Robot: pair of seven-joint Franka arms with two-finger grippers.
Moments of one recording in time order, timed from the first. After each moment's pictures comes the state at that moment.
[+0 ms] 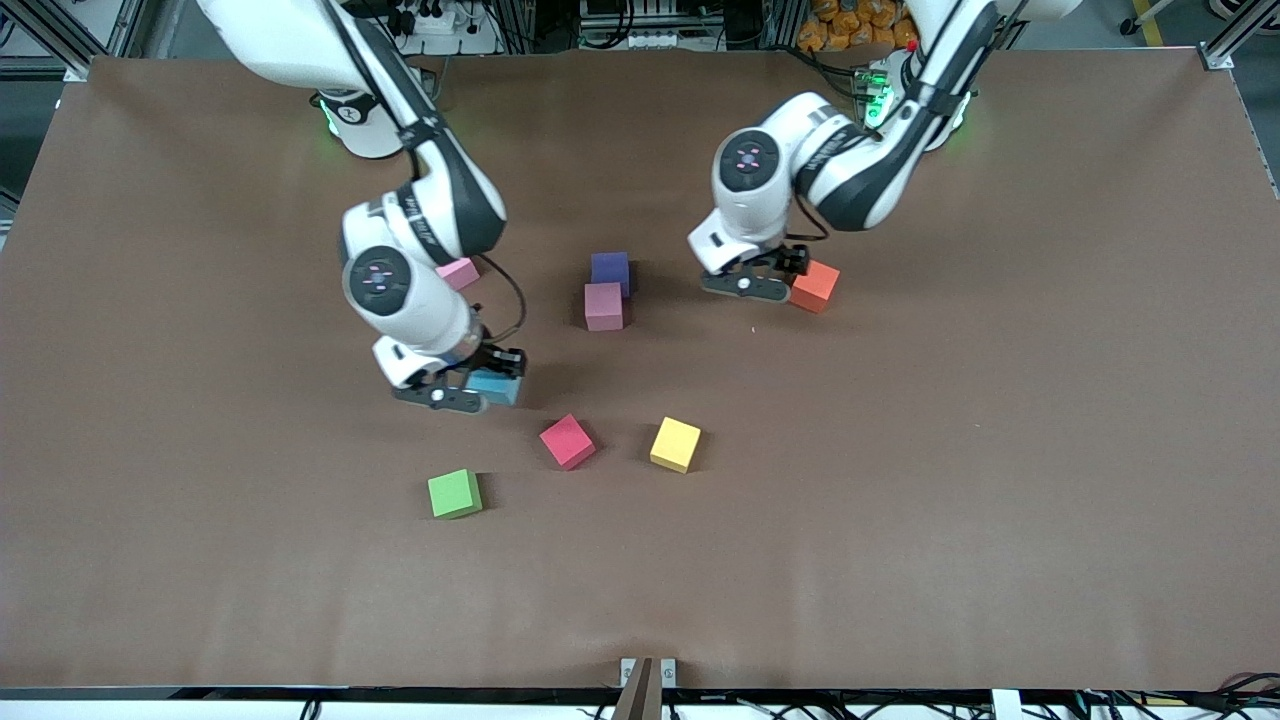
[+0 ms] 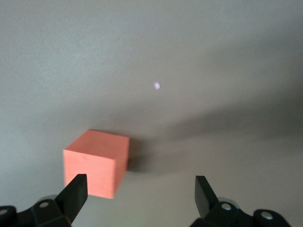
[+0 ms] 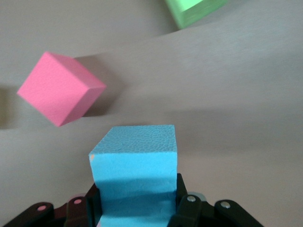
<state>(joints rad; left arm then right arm) -0.36 0.23 -0.37 -2.20 0.16 2.18 -0.48 0.57 0.44 -0.07 -1.86 0.18 2.30 0.58</state>
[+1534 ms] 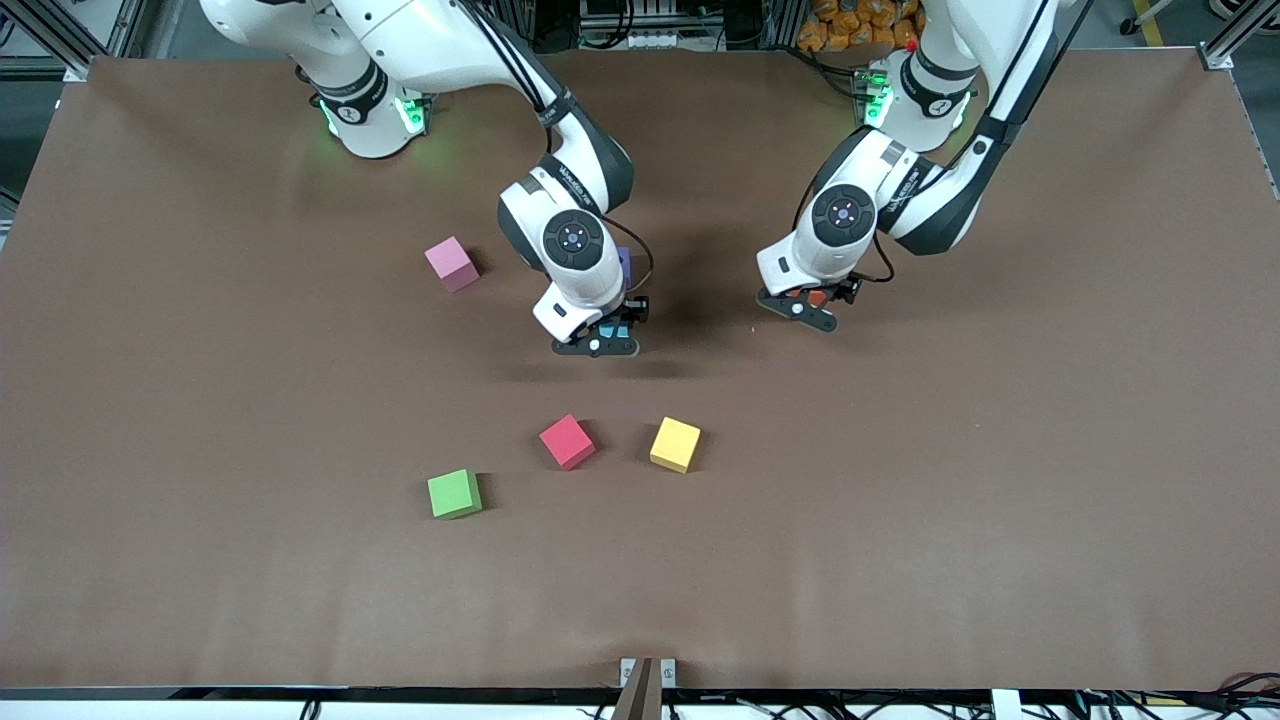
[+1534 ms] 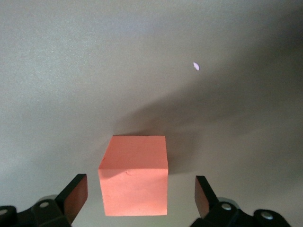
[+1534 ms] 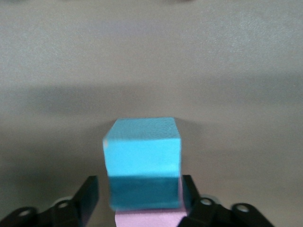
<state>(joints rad) -0.21 0.26 -0.38 -2.28 0.09 2.27 -0.18 0.79 0.59 -0.03 -1.75 0.18 2.28 0.68</state>
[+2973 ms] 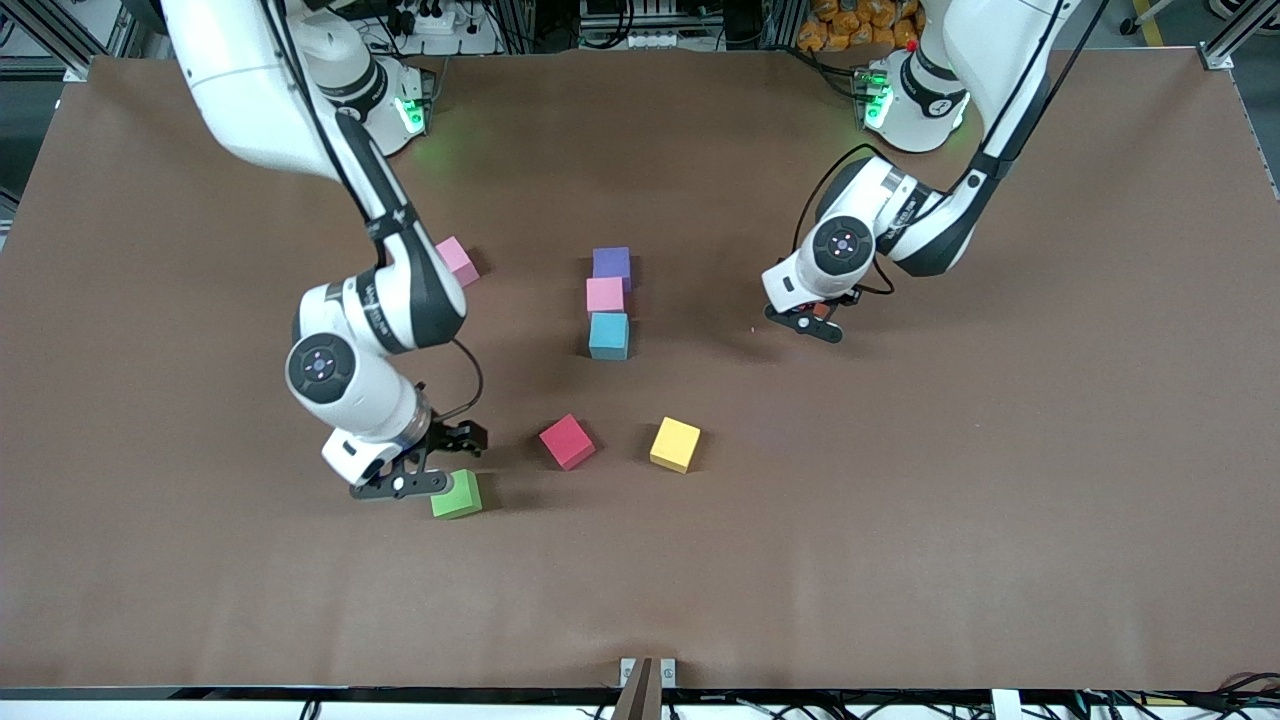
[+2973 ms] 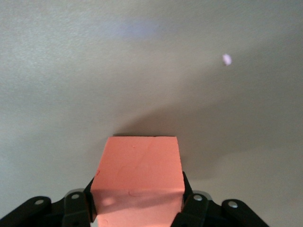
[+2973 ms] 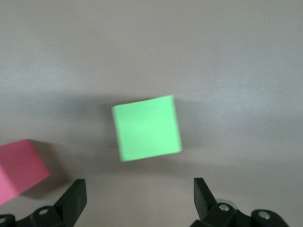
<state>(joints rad) -0.18 0.35 -0.40 -2.26 0.12 2.28 -0.31 0.39 0.66 -0.11 -1.58 0.12 2.31 0.08</state>
